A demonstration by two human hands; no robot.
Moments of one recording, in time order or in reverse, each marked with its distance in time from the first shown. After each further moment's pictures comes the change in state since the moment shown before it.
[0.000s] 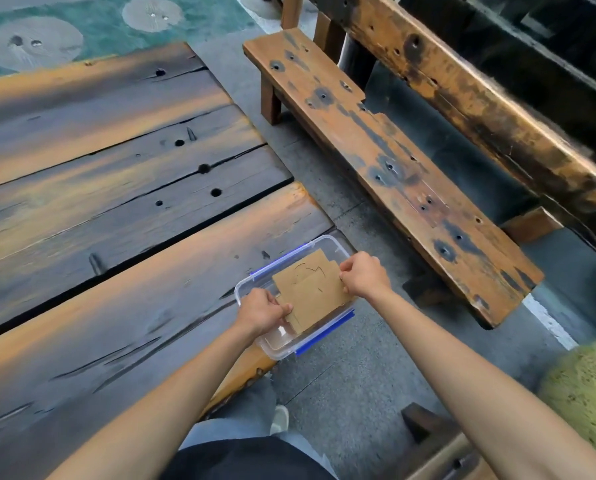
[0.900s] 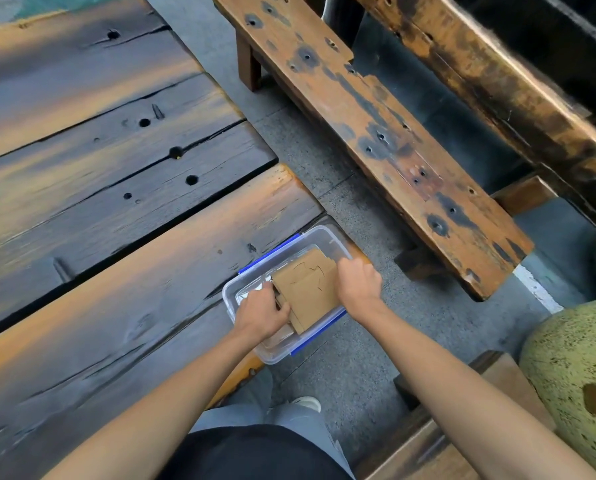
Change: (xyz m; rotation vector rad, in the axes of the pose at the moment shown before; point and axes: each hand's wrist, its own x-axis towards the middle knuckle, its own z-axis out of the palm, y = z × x) left_hand 0.028 -0.003 0.026 0.469 -0.019 0.220; right_hand -0.005 0.007 0.020 -0.566 0.090 -0.087
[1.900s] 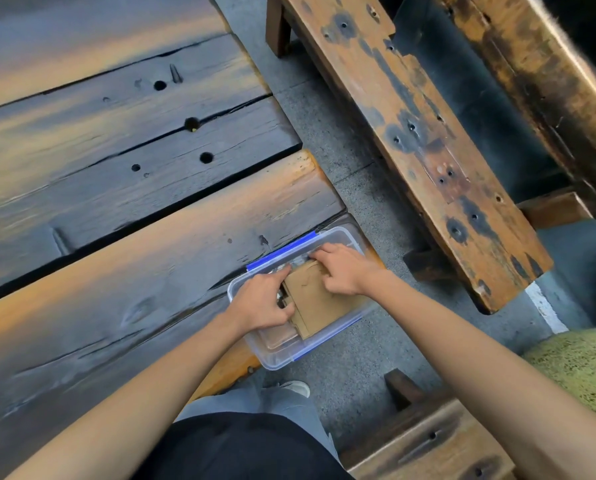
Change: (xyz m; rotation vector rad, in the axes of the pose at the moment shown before) left_hand 0.026 -0.020 -0.020 0.028 -0.039 0.279; right_hand 0.072 -0.021 -0.012 -0.036 -0.370 -0.661
